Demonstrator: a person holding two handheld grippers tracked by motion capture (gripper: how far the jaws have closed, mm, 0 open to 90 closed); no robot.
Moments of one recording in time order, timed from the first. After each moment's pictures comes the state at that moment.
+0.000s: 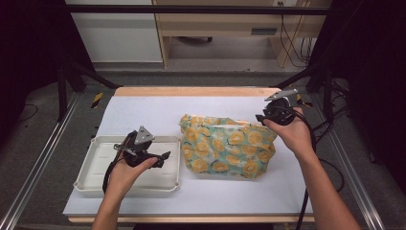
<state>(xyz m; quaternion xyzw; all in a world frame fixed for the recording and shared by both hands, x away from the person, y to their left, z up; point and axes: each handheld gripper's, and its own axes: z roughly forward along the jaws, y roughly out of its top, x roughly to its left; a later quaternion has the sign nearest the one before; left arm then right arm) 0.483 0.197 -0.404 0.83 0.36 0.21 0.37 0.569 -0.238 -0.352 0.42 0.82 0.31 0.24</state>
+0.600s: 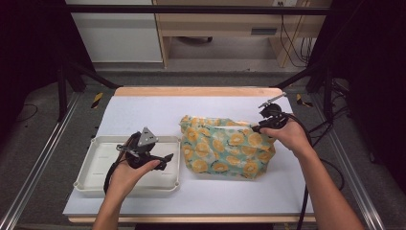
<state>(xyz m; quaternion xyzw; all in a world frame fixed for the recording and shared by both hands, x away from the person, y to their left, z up) 0.476 0.188 -0.399 0.84 0.34 0.21 0.37 0.587 -0.235 -0.387 0.43 0.85 0.26 0.13</state>
